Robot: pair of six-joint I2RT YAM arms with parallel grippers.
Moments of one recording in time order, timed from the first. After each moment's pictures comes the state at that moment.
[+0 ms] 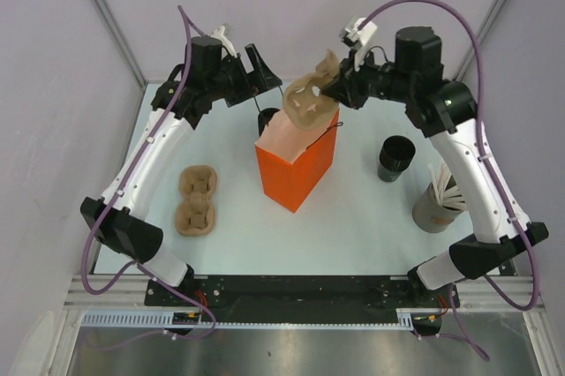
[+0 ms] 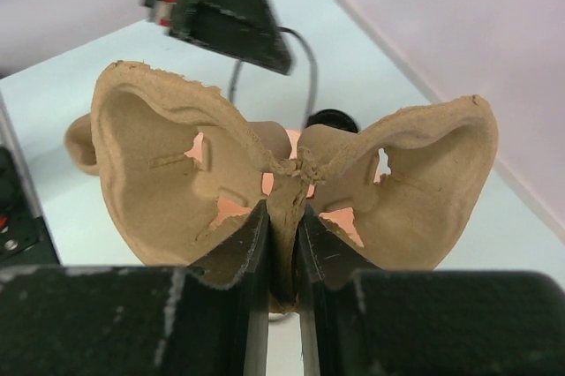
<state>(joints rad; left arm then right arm) -0.41 1.58 1.81 -0.68 0.19 -0.66 0.43 1.47 1.94 -0.76 -0.54 -0.21</state>
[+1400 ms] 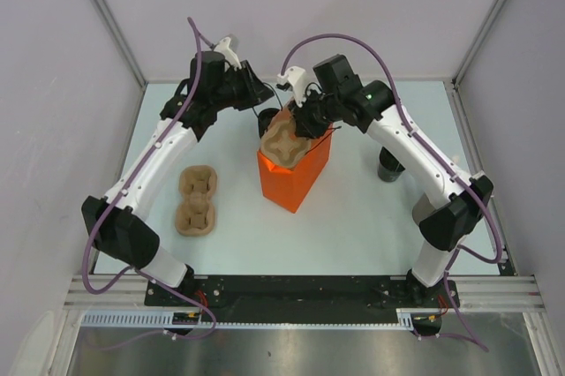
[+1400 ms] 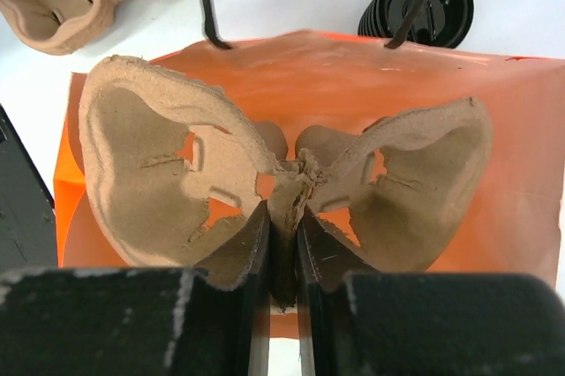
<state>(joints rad) -0.39 1.54 1.58 -0.44 0.21 -0.59 0.66 1.75 1.95 -0.94 -0.32 -0.29</state>
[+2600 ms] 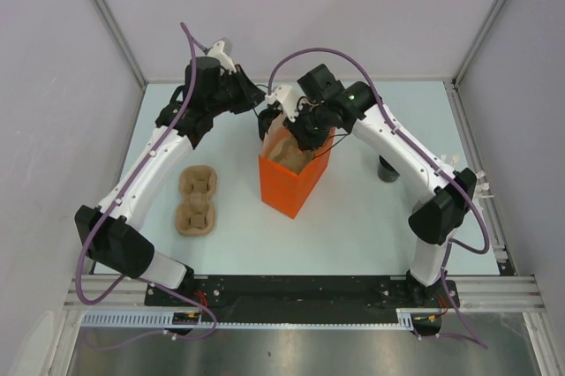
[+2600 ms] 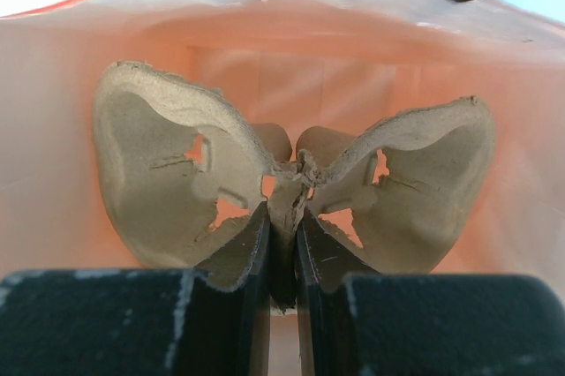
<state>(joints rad) -0.39 1.47 1.51 -0.40 0.17 -0.60 0.71 1.82 2.00 -1.11 -0.22 -0.37</state>
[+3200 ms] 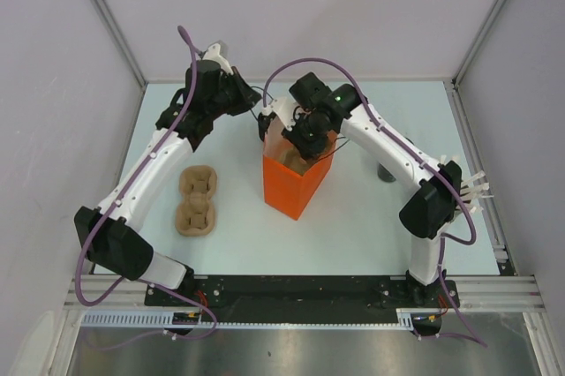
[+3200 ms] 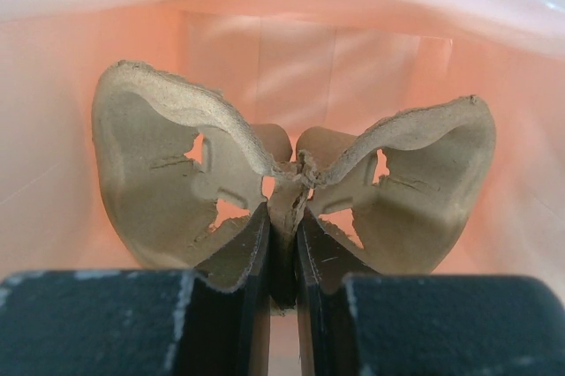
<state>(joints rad) -0.39 1.46 1.47 -0.39 0.08 -0.61 0.73 1.90 2.01 -1.19 -0.18 -0.38</state>
